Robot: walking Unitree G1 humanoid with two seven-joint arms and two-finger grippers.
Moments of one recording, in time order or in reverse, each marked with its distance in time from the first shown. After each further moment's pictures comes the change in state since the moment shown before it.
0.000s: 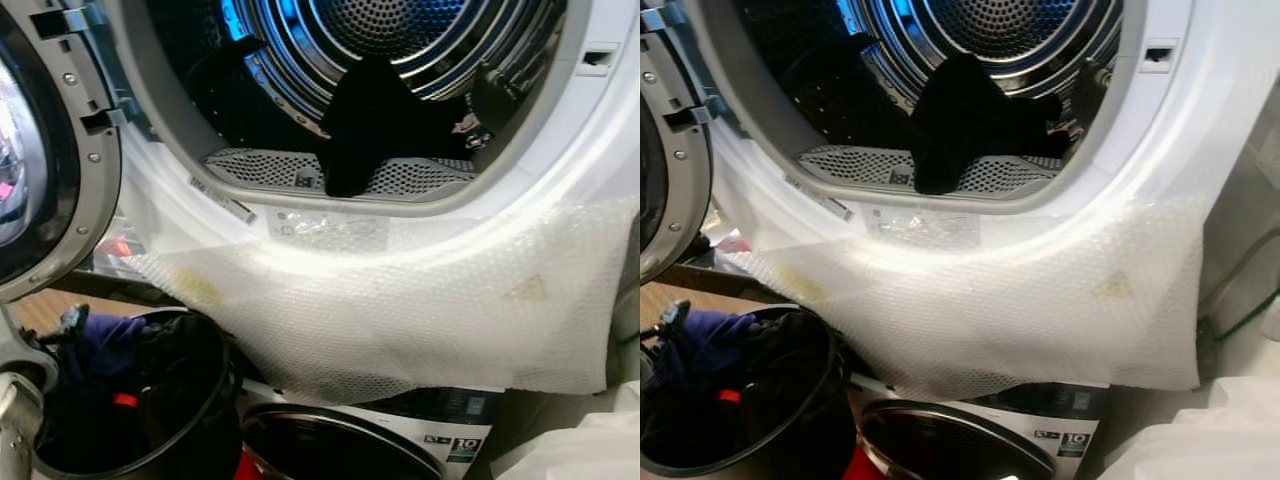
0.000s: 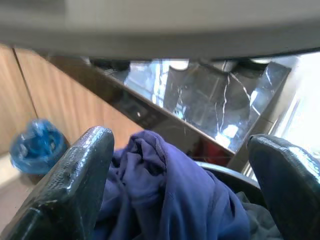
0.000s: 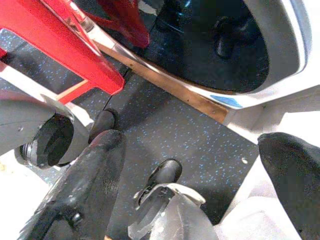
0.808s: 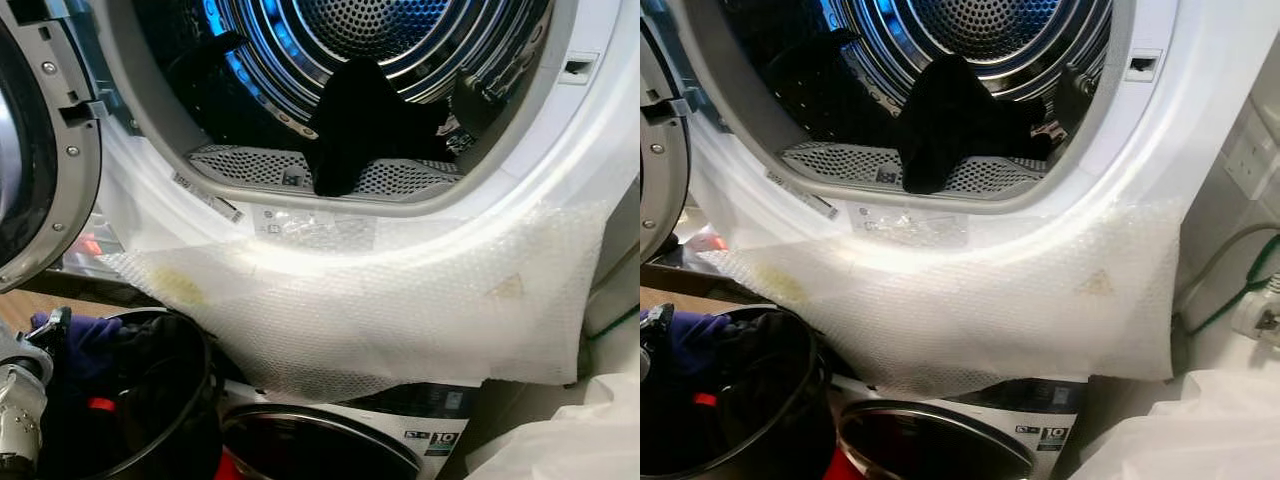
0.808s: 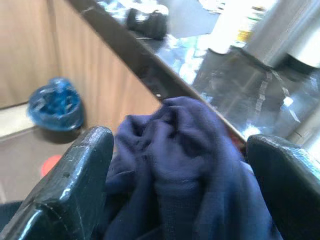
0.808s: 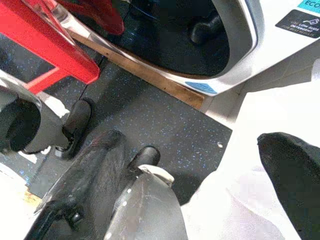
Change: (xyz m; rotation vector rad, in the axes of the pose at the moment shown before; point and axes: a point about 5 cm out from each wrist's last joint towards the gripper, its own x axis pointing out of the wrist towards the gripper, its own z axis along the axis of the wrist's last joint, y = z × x) left arm 0.006 0.022 -0.008 -0.125 0.007 0.268; right arm -0.003 -0.017 -0.010 -0.035 0.014 -0.024
